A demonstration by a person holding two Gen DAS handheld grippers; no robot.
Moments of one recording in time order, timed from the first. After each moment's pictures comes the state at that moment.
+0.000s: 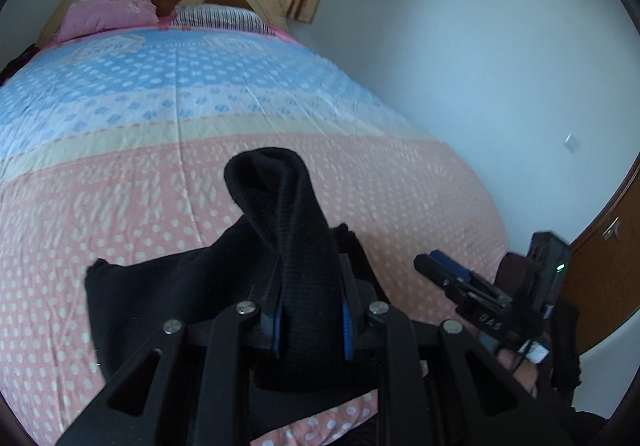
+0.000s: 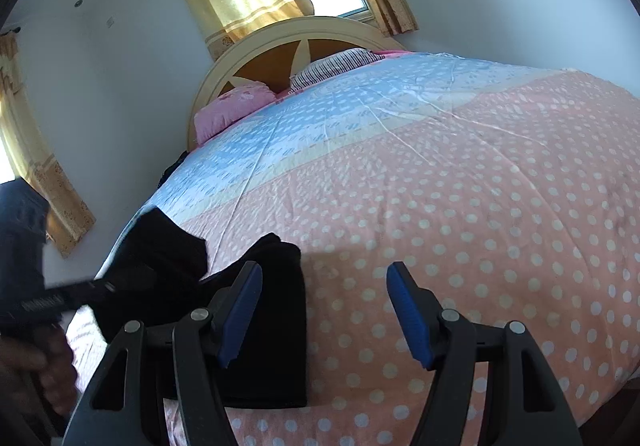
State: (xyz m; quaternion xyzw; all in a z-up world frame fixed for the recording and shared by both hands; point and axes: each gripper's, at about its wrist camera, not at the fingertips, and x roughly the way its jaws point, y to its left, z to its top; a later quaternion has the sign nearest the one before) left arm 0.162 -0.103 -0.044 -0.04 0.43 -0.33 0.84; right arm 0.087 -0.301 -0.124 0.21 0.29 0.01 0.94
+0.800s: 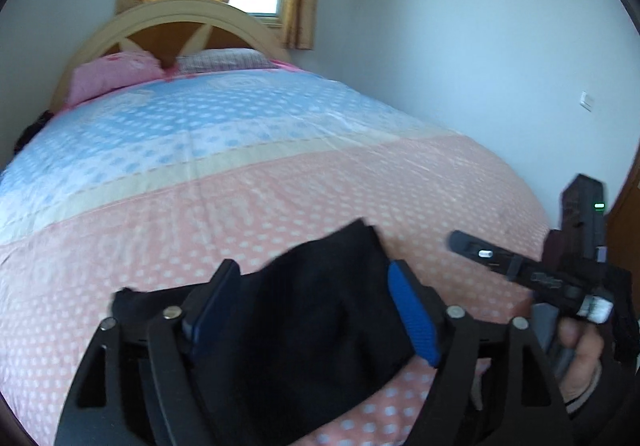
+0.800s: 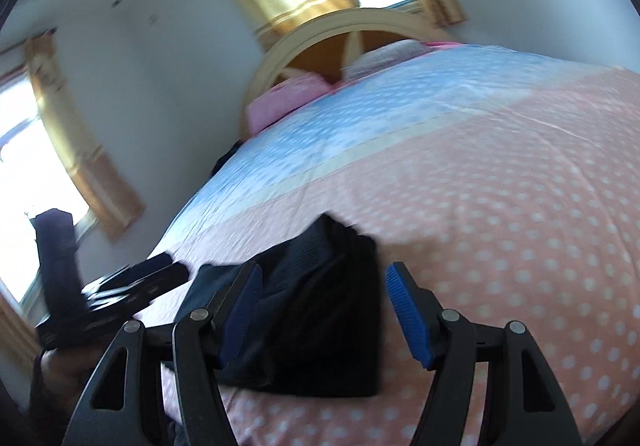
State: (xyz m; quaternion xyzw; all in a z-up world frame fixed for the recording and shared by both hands) left arm 0.138 -0.109 -0.043 0.03 0.34 -0.27 0.90; right arm 0.084 -0.271 -0.110 0.21 0.28 0.13 0.93
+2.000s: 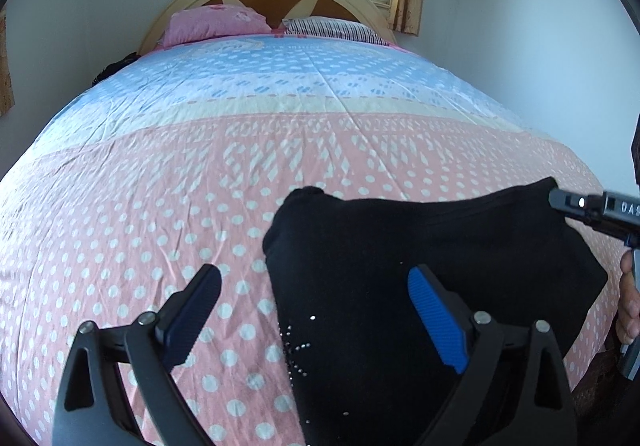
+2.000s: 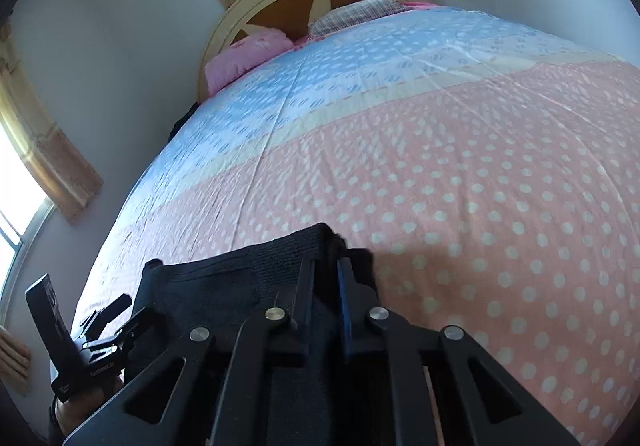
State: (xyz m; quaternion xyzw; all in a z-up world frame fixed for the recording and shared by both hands) left arm 0.174 -0.013 -0.126 0.00 0.39 -0.13 0.91; right arm 0.152 -0.272 -0.132 0.20 0.37 0.06 0.90
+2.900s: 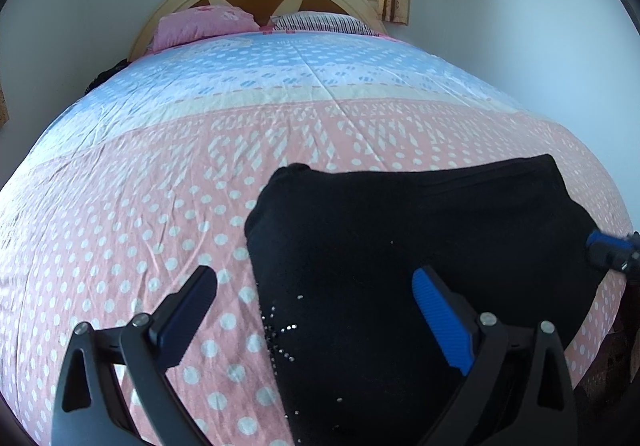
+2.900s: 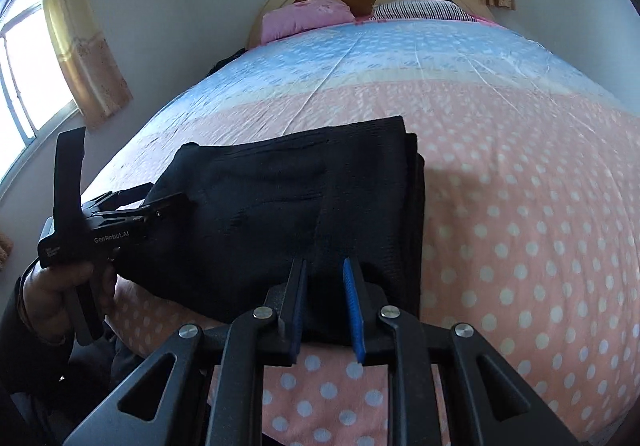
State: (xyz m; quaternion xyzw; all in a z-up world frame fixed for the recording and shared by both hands) left arm 0.168 -0.025 -0.134 0.03 0.39 -0.13 0.91; right arm 0.095 -0.228 -0.150 0.07 0.40 0.14 0.90
